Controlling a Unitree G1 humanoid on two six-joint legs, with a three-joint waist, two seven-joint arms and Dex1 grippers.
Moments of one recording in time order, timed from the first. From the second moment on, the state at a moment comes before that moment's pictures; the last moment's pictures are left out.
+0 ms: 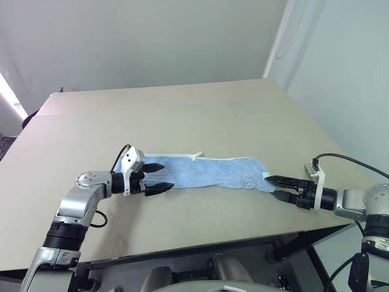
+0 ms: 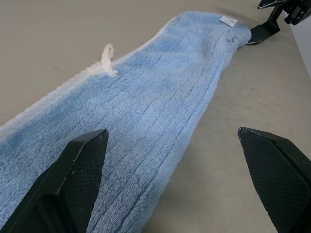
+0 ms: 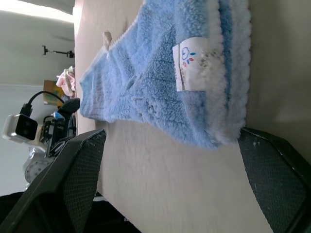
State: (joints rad) left arm -0.28 0.58 -0.05 0.10 -0.37 0.41 -1.12; right arm -0.39 -0.65 -0.45 0.42 0.80 1.56 0.72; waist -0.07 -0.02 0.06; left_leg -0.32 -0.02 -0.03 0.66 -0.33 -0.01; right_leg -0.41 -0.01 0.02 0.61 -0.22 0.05
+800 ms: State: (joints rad) left arm -0.27 0.61 -0.02 0.10 -0.37 0.40 -1.09; right arm -0.28 -0.82 -0.36 0.30 0.76 1.36 0.89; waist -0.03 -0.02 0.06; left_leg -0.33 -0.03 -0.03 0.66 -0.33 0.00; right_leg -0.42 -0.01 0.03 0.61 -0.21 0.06
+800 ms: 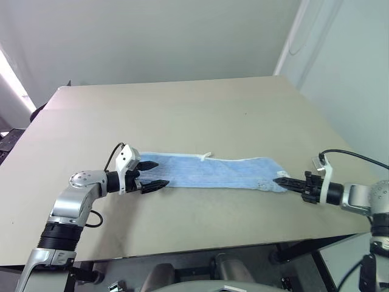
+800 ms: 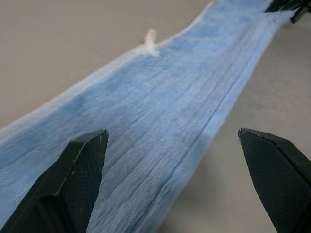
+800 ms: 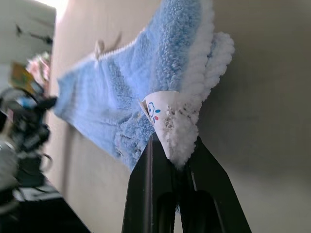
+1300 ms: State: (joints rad) left arm -0.25 0.62 -0.02 0.10 -0.37 0.41 -1.08; right arm -0.32 -1.06 -0.21 0.28 0.53 0.86 1.10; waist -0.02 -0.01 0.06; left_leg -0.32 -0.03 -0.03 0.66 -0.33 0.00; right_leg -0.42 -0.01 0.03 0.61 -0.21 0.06
